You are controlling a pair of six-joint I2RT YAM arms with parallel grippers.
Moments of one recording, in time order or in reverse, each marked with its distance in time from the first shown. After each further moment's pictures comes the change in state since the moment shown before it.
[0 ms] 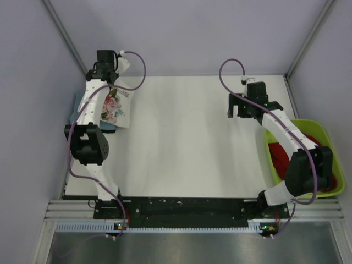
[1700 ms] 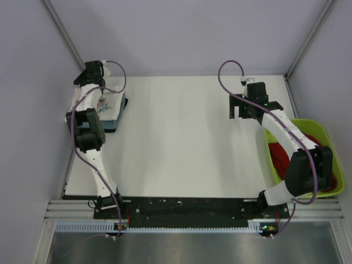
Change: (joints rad) left arm 0.204 0.317 0.044 0.387 -0.153 0.156; right arm 0.000 0.000 0.000 -0.016 0.044 -0.044
